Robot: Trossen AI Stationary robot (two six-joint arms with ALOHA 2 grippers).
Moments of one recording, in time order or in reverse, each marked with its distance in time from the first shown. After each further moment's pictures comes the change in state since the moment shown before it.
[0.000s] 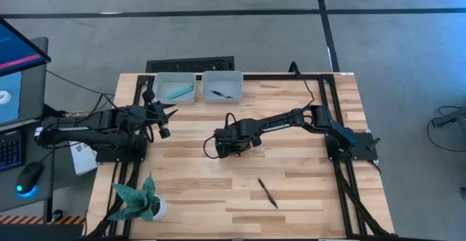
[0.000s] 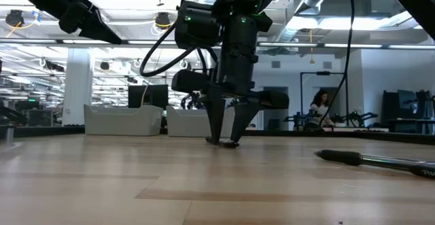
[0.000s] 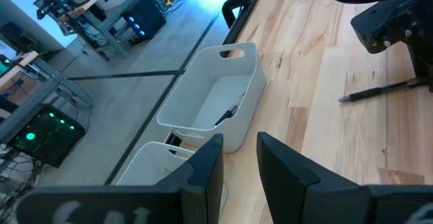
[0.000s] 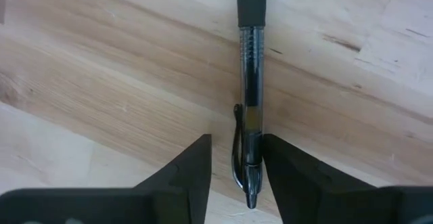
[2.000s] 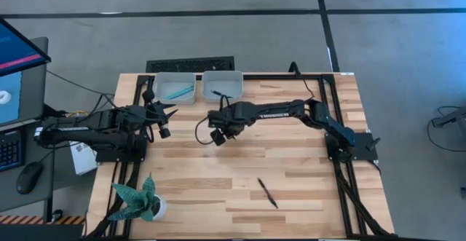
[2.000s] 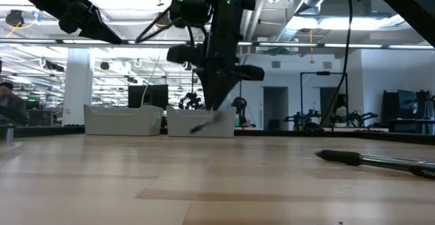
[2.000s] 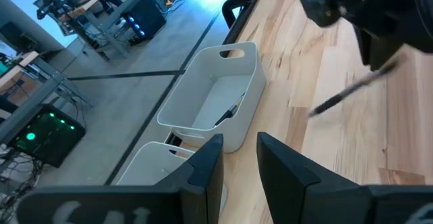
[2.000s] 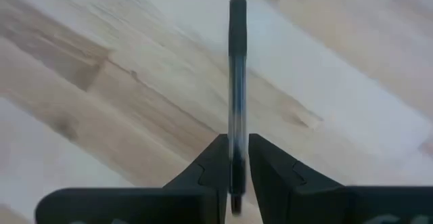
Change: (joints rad) left arm 0.000 0.000 0.000 0.000 0.000 0.001; right arm -0.083 -0.011 0.296 -0.228 0.105 -0.326
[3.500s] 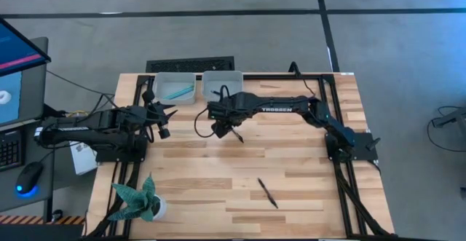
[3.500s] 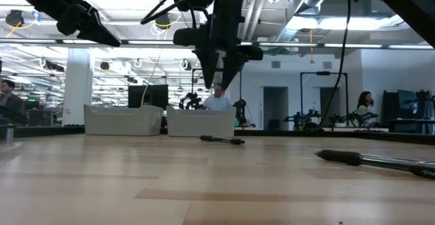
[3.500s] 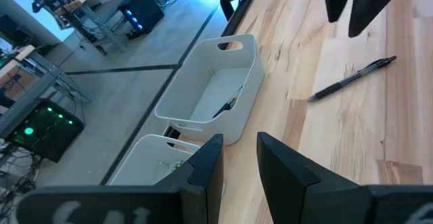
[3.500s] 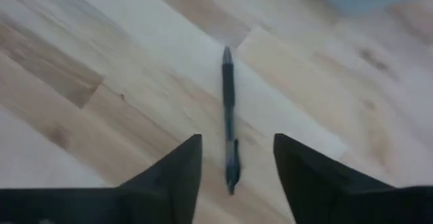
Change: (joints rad) left arm 0.000 0.000 0.000 -0.030 0.001 -0.016; right arm -0.023 -0.003 0.165 -0.177 0.096 -0.098
